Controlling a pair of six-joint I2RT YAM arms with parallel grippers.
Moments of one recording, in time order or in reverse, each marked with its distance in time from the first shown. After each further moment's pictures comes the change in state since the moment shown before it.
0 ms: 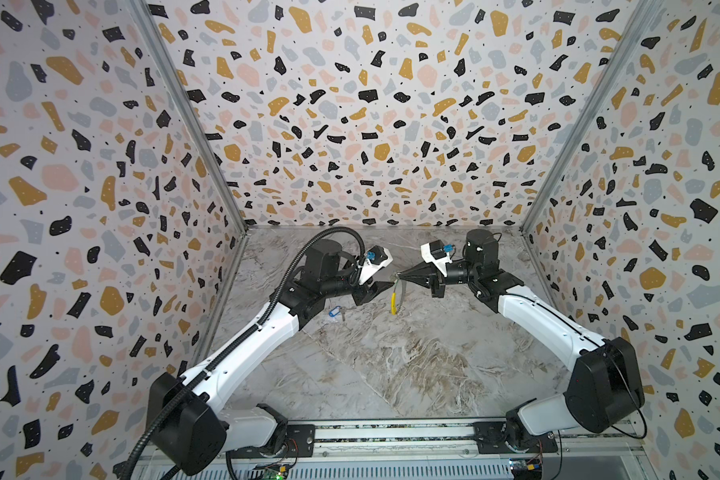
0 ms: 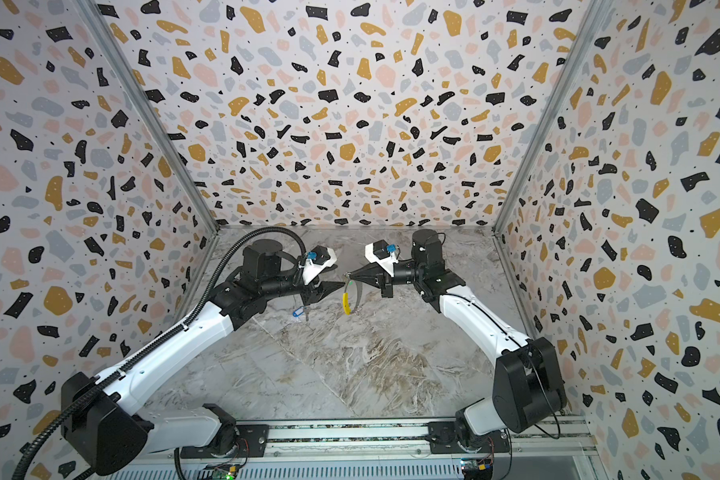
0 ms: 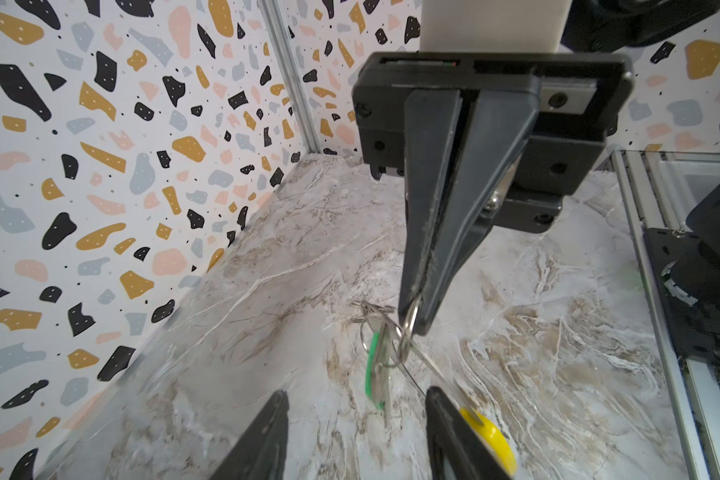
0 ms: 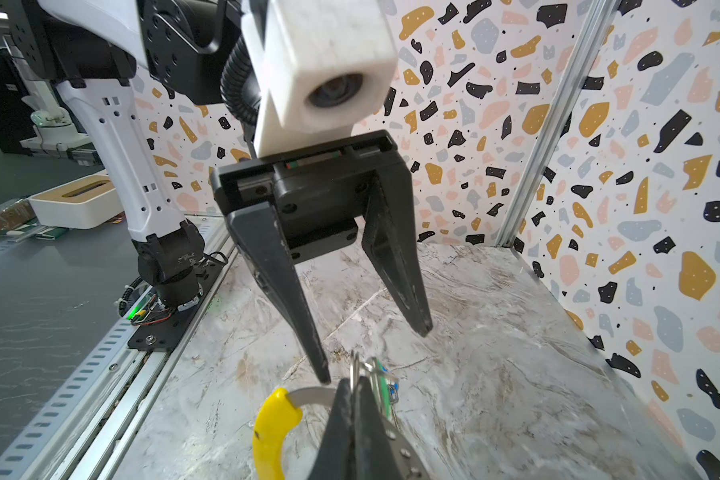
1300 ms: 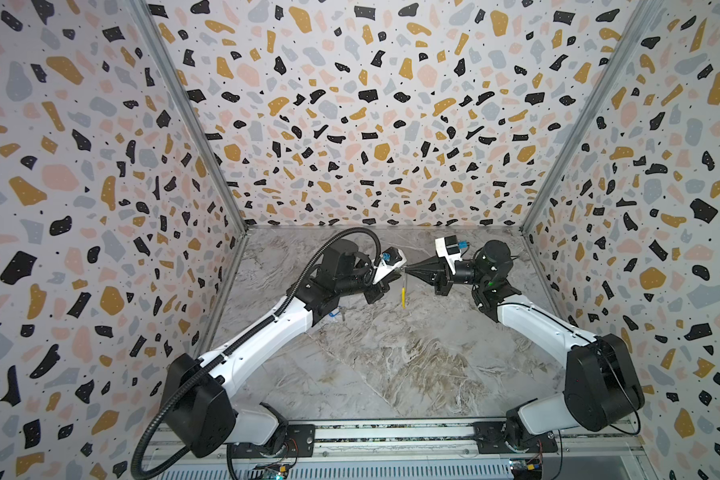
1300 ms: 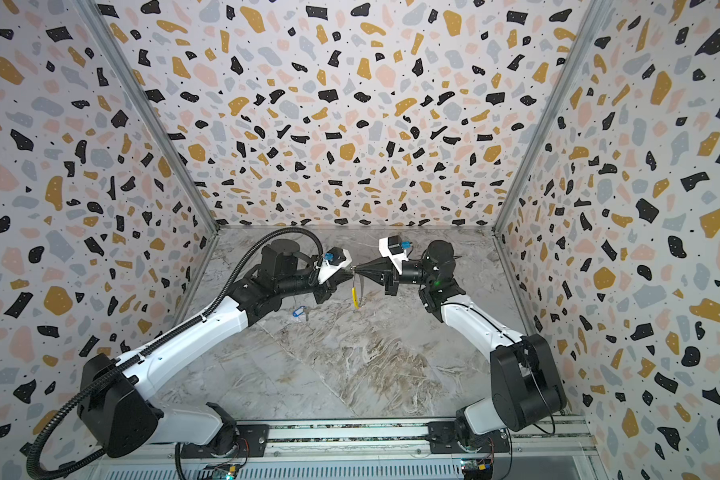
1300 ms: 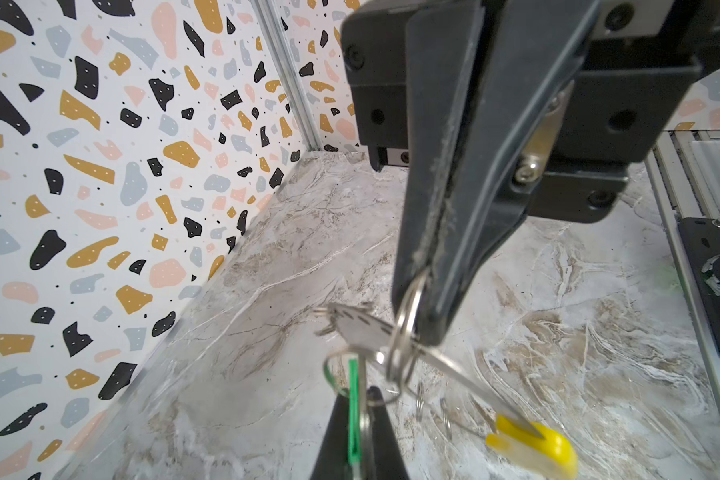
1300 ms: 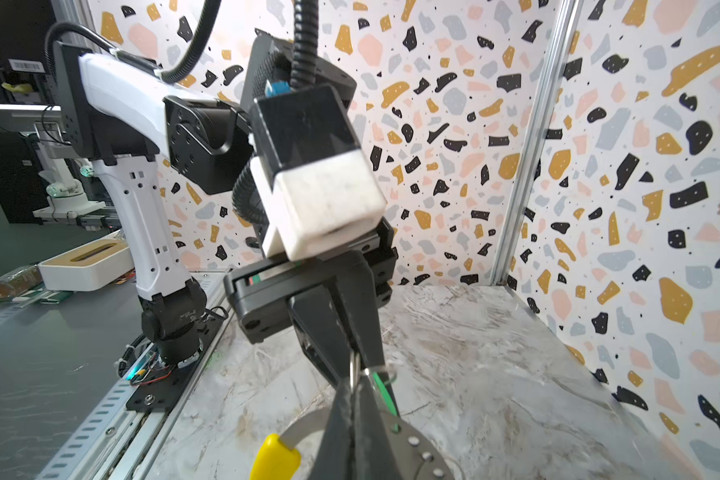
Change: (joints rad) left arm -0.077 0.085 0.043 0.031 -0.111 0.027; right arm -0.047 0.006 -0.169 0.647 -0.011 0.480
